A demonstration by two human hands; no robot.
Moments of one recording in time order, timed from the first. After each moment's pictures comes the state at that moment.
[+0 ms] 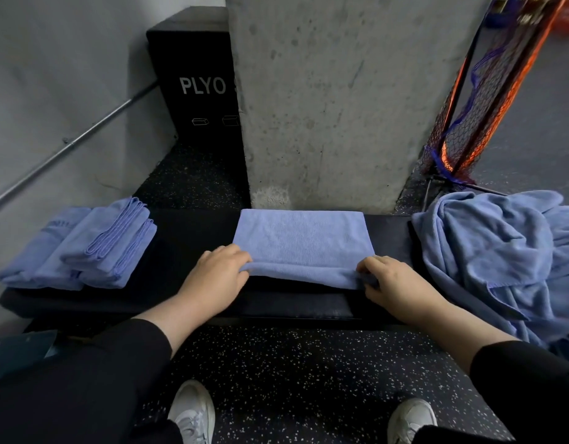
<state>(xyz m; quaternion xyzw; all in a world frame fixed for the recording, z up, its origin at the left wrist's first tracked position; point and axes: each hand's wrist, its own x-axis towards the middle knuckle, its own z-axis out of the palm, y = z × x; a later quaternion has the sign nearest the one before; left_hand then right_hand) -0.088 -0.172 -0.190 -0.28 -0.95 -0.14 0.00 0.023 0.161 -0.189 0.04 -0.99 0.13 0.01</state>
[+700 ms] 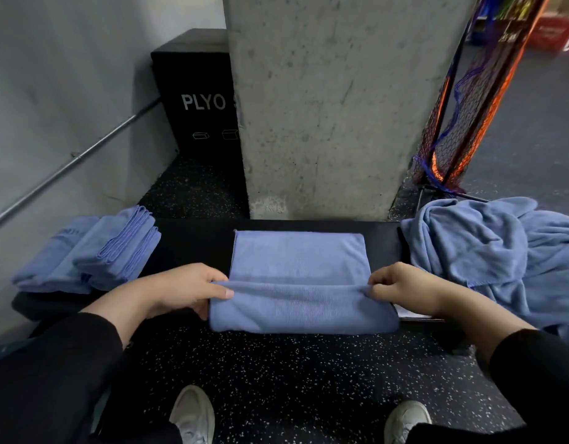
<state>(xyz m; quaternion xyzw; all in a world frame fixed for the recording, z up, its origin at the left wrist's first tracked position) -0.074 -0.217 -0.134 -0.18 -0.81 -0.40 -0.39 0.043 0.168 -0.132 -0.03 -0.93 0.31 -0.17</state>
